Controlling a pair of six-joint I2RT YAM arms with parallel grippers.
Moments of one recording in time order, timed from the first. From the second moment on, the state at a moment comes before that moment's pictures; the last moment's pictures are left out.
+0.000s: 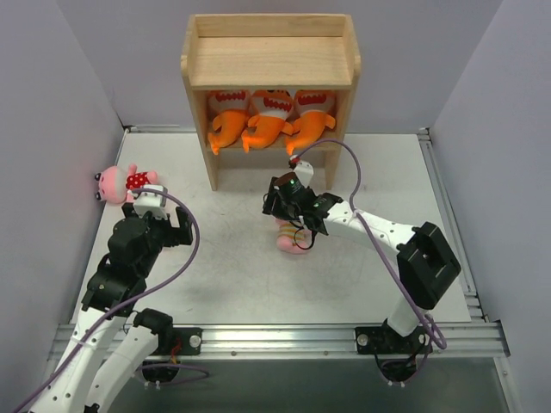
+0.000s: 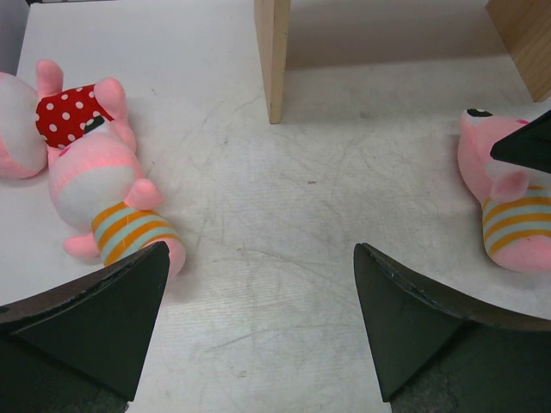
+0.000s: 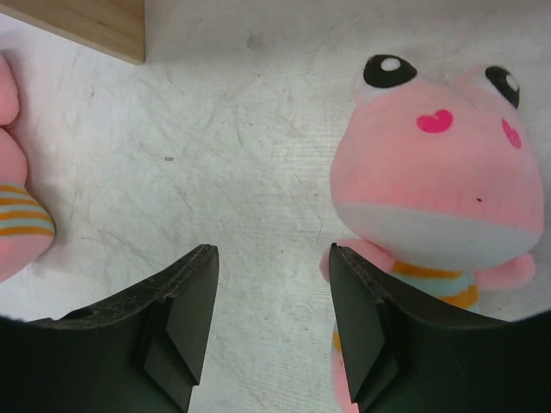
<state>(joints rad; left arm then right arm) -0.35 0.56 0.75 -0.49 -0.21 -0.12 0.79 1.67 1.16 -0.23 0.26 0.84</state>
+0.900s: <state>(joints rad) -0.35 0.58 0.75 -0.49 -0.21 -0.12 0.53 1.48 0.93 -0.18 0.14 0.77</state>
